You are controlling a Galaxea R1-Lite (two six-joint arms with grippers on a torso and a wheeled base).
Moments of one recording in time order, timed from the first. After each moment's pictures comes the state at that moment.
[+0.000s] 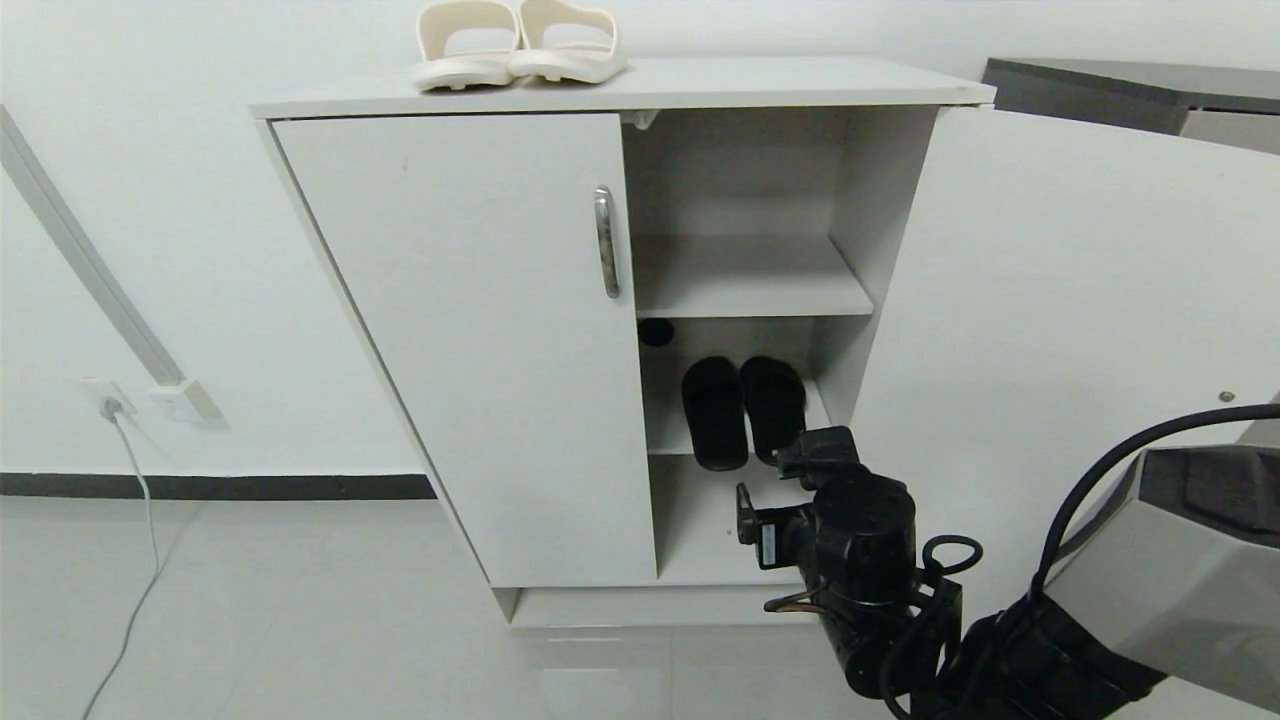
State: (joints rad) left arm 0.00 0.00 0.00 0.00 0.03 0.00; right arm 0.84 2.11 -0.76 -1.19 -0.72 0.09
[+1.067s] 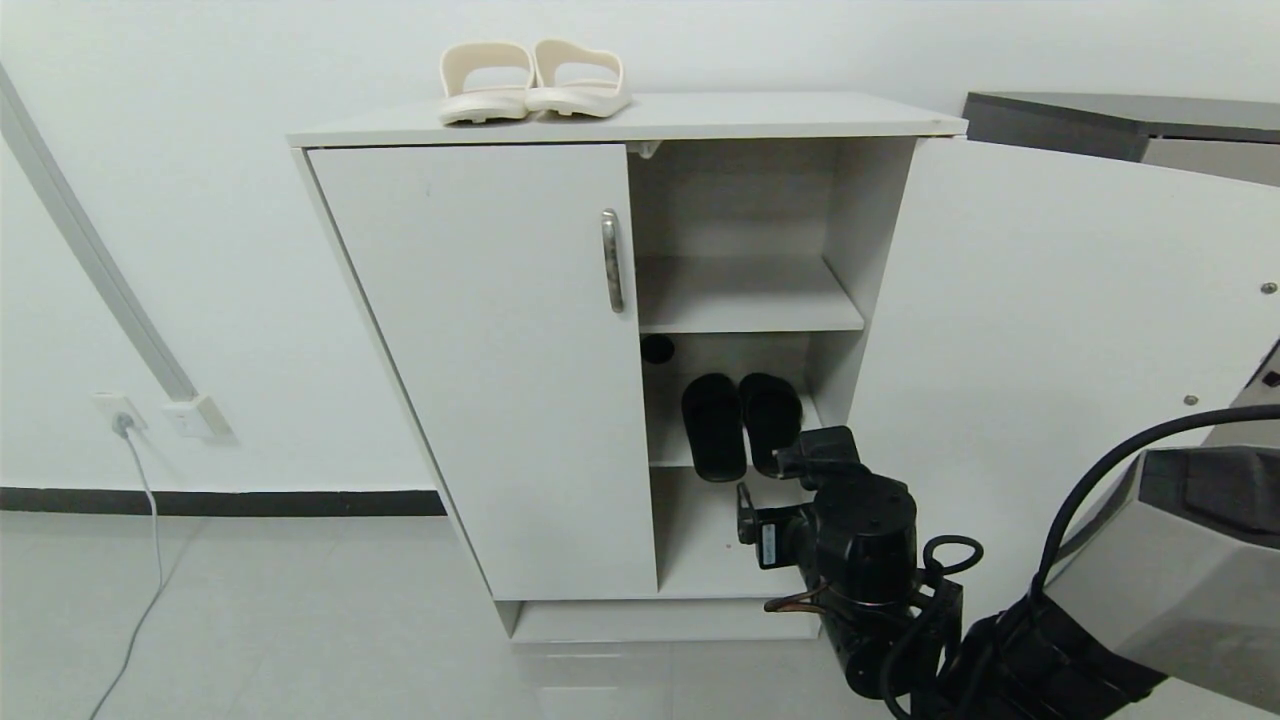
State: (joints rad) left arm 0.00 0.00 0.00 0.00 0.03 0.00; right arm 0.83 2.11 -0.76 -1.19 -0.72 0.08
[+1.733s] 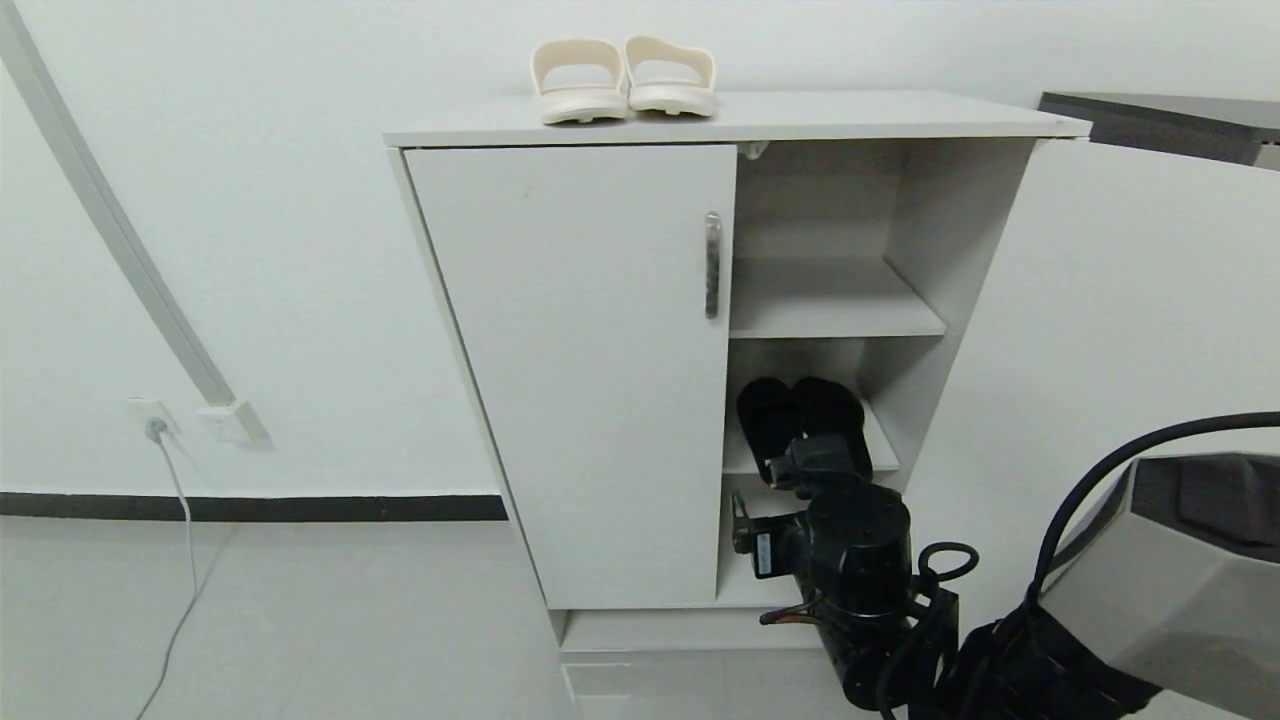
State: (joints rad) left arm 0.00 0.00 0.00 0.00 0.03 0.00; right arm 0.84 2.12 -0.75 -1.19 -0.72 0.08
